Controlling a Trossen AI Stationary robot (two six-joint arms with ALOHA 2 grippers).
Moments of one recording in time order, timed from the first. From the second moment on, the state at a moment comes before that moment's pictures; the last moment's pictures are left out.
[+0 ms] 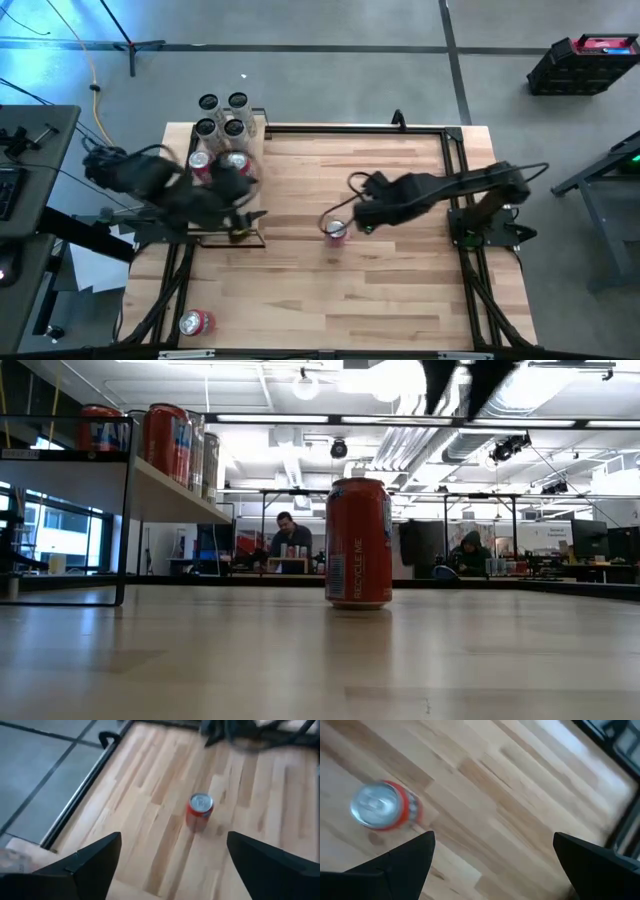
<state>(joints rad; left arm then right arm) -0.45 1.38 1.81 -1.38 -0.64 -0.58 0.23 1.69 1.75 -1.56 0.43 1.10</state>
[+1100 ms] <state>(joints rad) -0.11 1.94 1.81 -0.89 -0.08 -0.23 0.27 1.19 1.49 -1.57 0.81 1.06</state>
